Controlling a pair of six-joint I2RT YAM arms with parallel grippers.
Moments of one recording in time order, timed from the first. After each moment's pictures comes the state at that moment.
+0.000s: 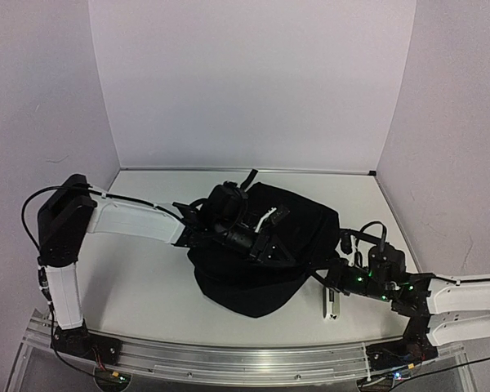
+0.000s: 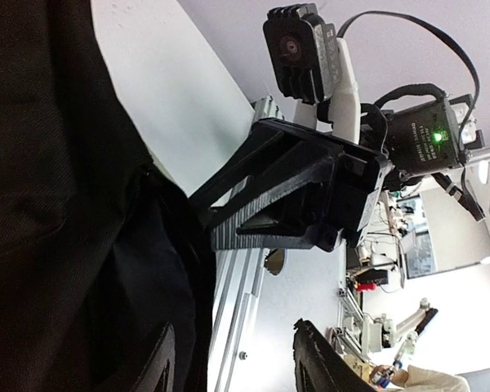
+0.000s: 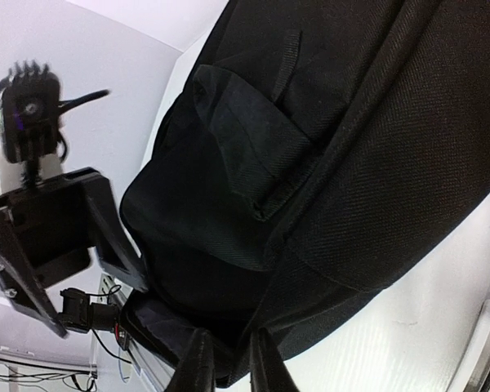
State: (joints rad) left arm -1.00 1.92 1.28 0.13 0.82 -0.69; right arm 0.89 0.94 0.24 0.33 -0.03 1.00
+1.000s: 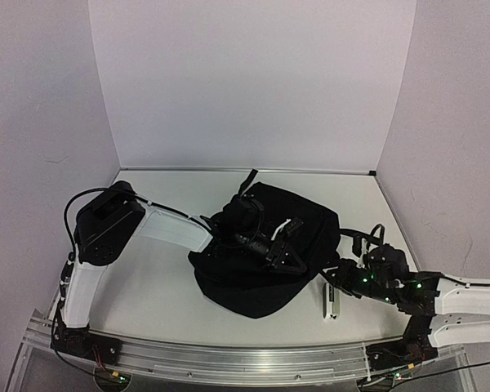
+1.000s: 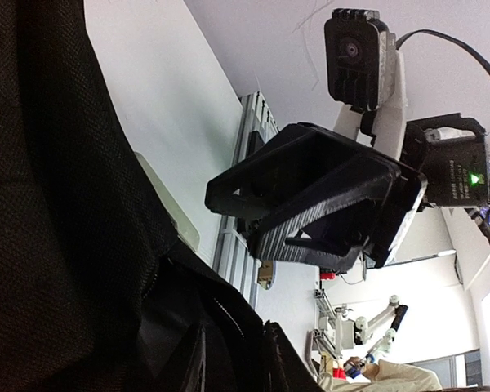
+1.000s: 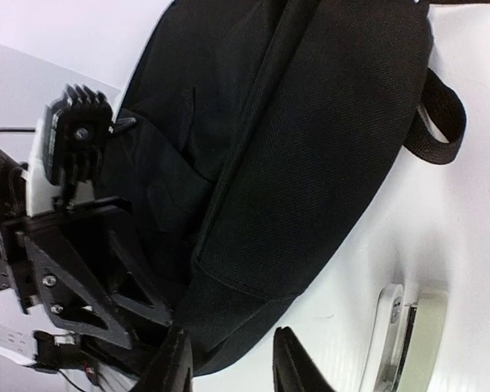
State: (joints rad) left arm -1.00 2.20 1.43 0.35 0.95 -0.84; right arm 0.89 0.83 0.26 0.05 0.15 1.04
